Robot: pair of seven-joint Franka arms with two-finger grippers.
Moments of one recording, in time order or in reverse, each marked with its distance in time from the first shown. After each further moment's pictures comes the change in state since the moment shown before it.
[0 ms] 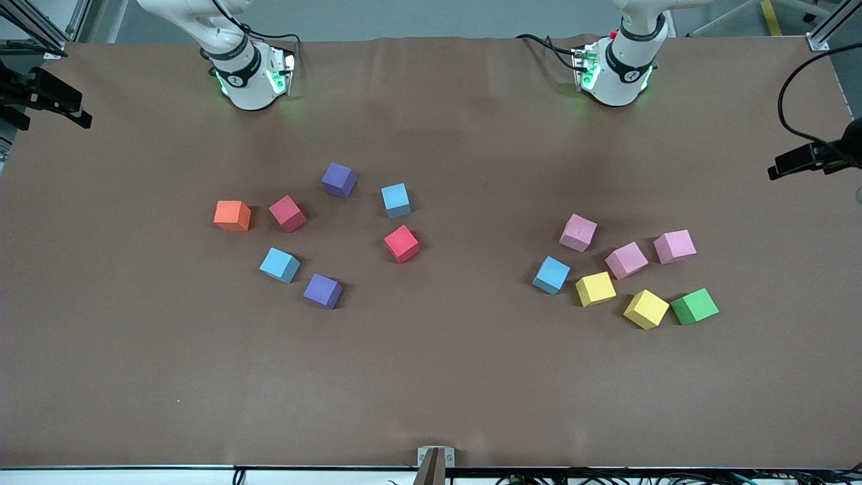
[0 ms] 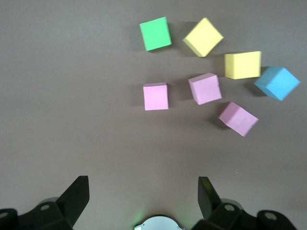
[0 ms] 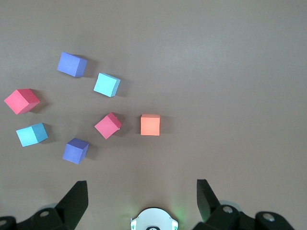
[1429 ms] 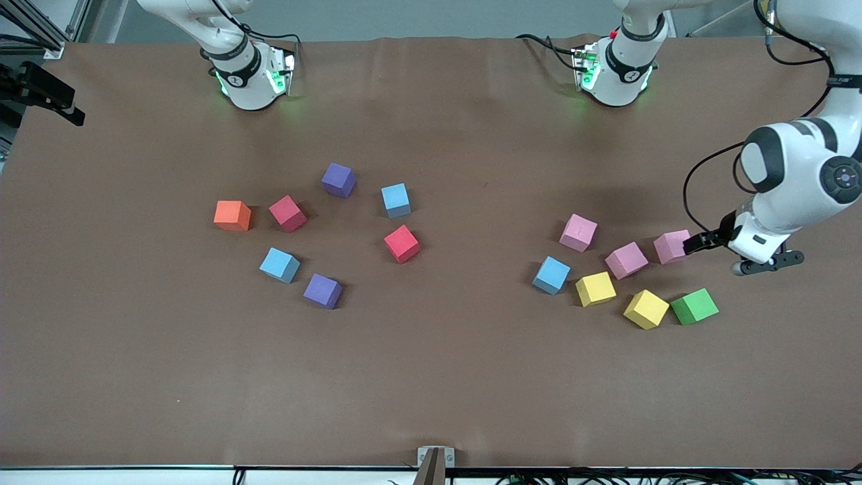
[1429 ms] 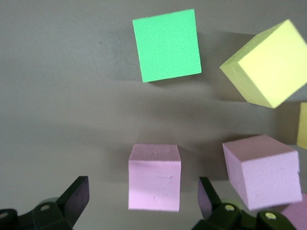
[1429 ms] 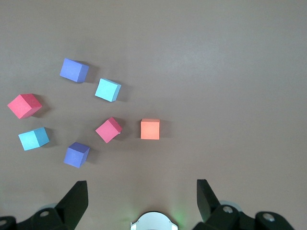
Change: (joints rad) left arm -0.007 0.230 -0.016 -0.481 0.000 0.851 -0.112; right arm 0.000 0.000 0.000 0.027 0.000 0.002 0.000
